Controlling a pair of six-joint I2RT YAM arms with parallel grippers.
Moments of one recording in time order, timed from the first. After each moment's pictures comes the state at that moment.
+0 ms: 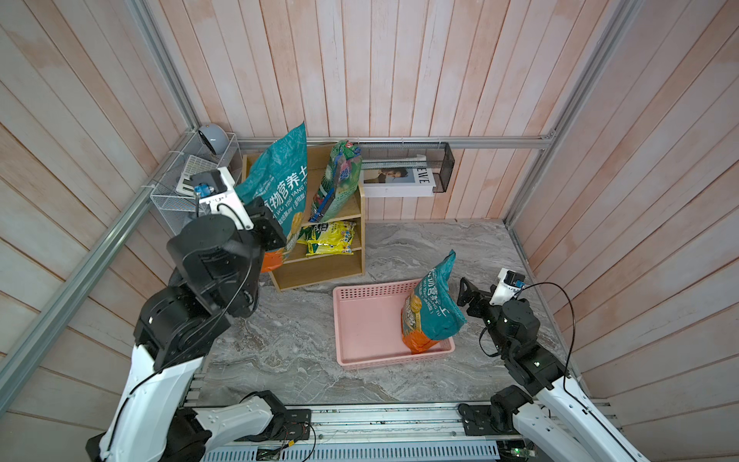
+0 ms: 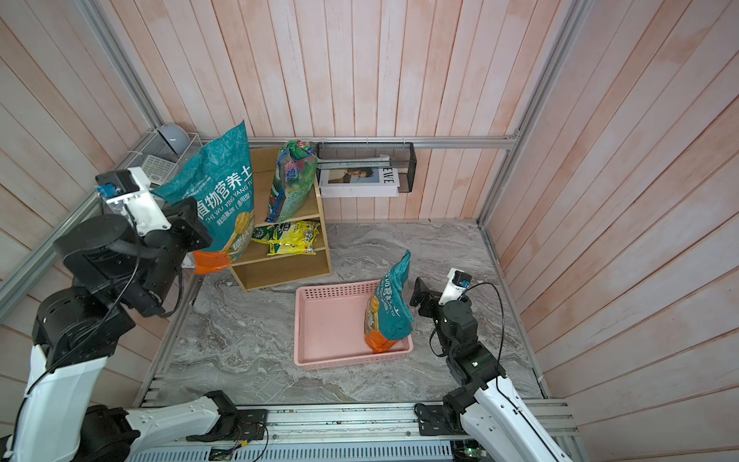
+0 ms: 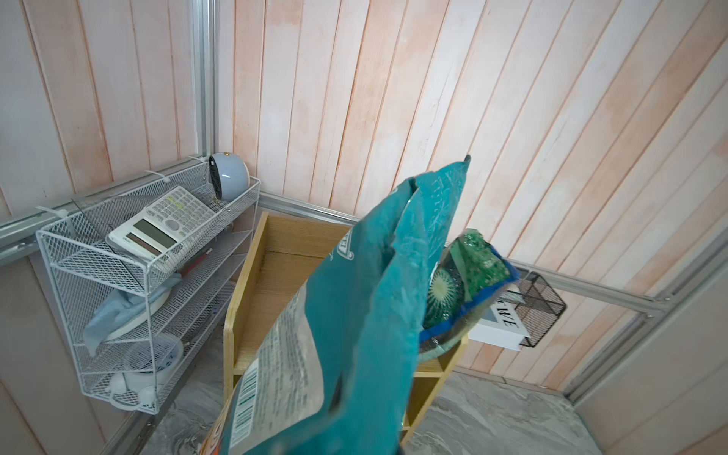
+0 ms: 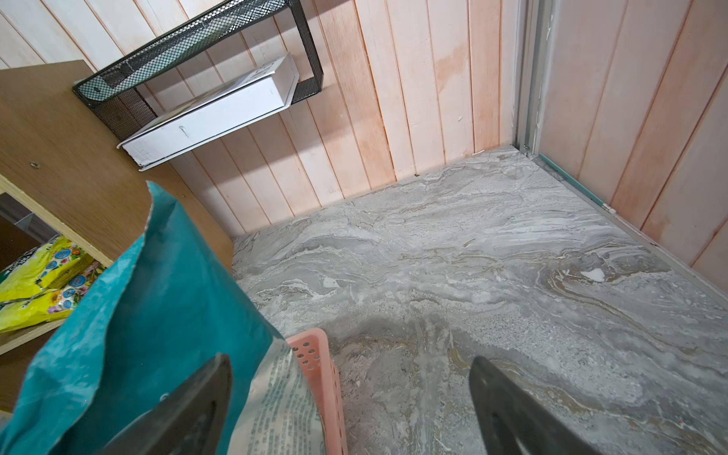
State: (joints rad) left arm -0.78 1.07 1.85 -0.82 -0.80 -0.29; right arm 0.46 0.60 0.50 -0.12 0.37 0.44
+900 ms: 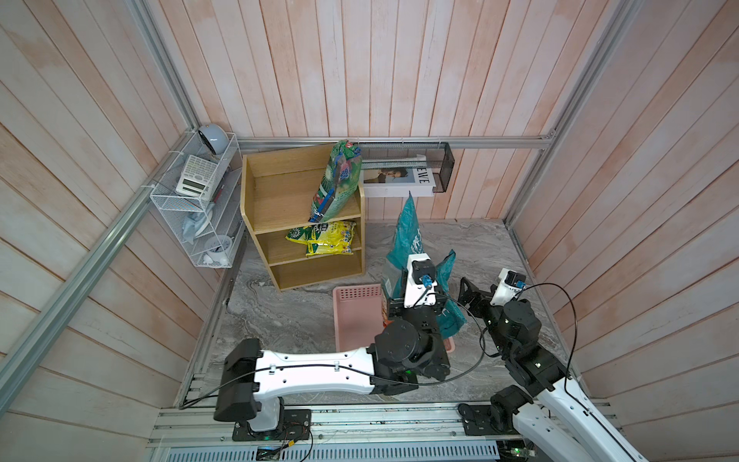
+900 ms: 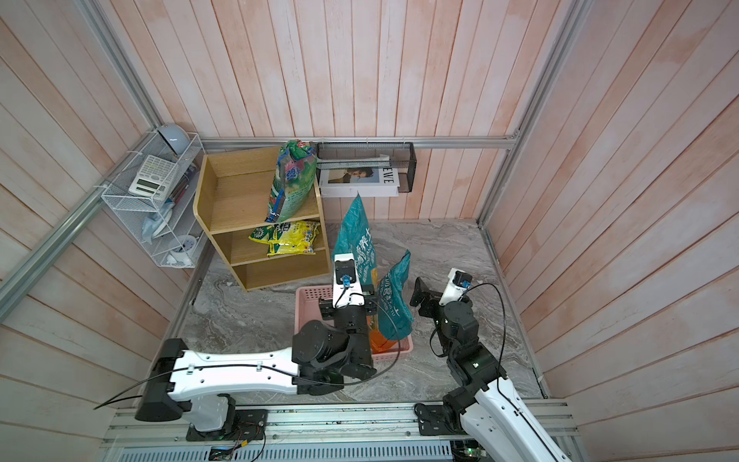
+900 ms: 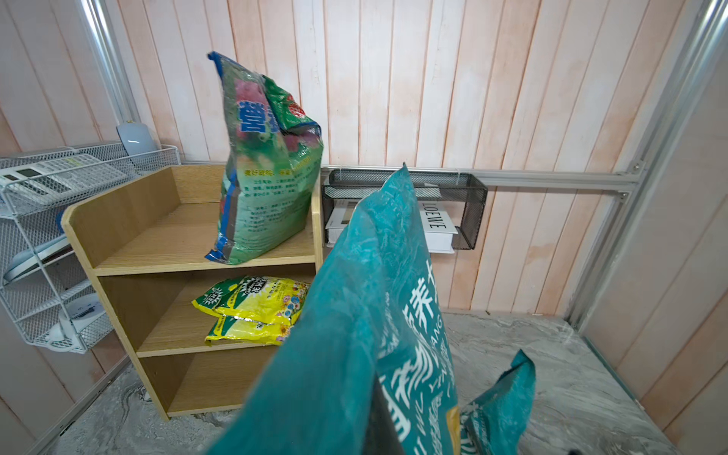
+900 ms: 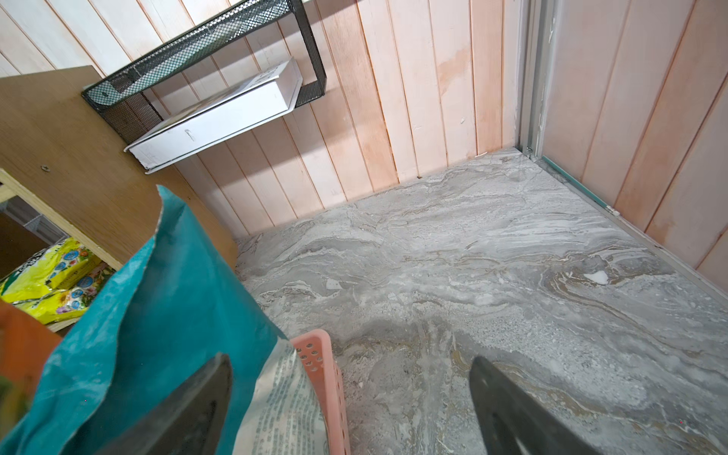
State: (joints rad) left arm -1.48 1.70 1.47 0.99 -1.56 0.77; right arm 0.46 0.58 0.50 -0.12 0.36 0.44
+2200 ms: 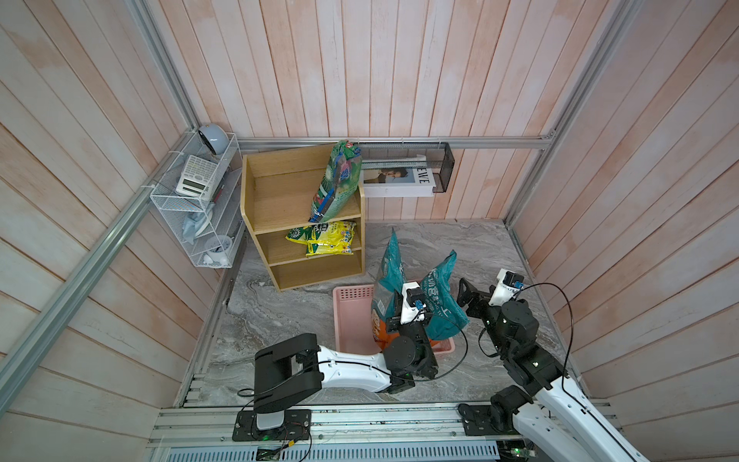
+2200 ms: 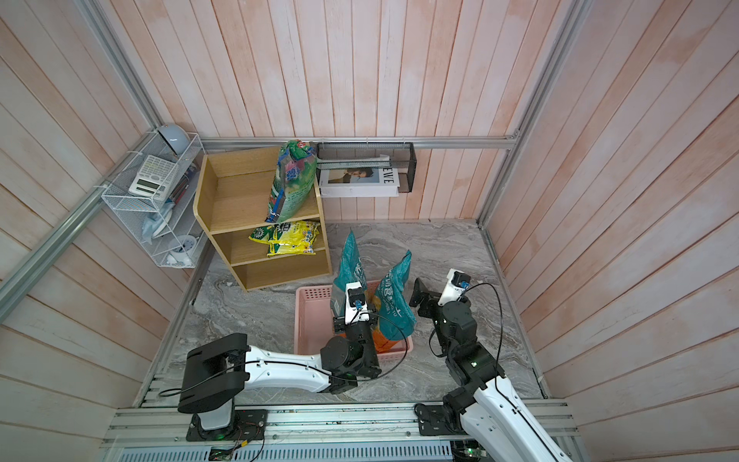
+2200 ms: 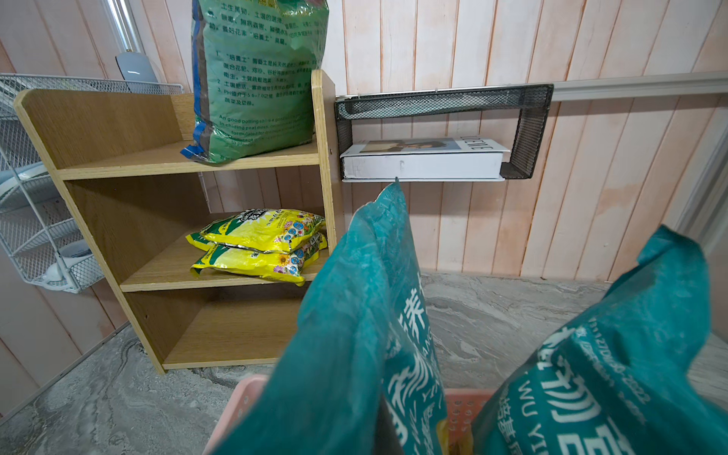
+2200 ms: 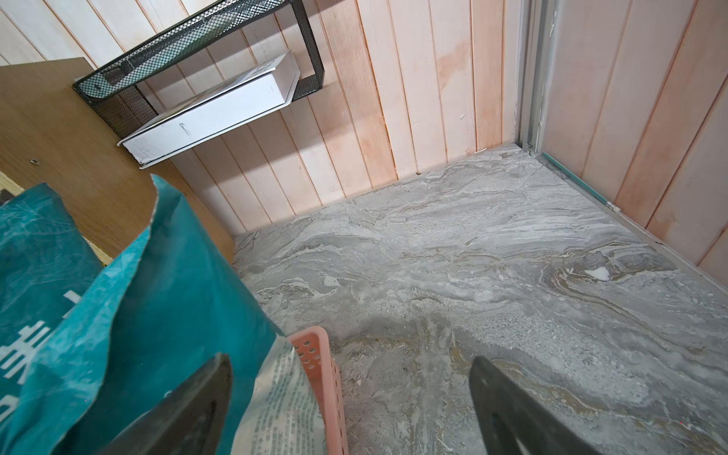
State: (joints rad) left arm -1.36 1.84 1.10 1.34 -1.56 0.63; right arm 0.46 0.60 0.49 -0.10 0.36 0.45
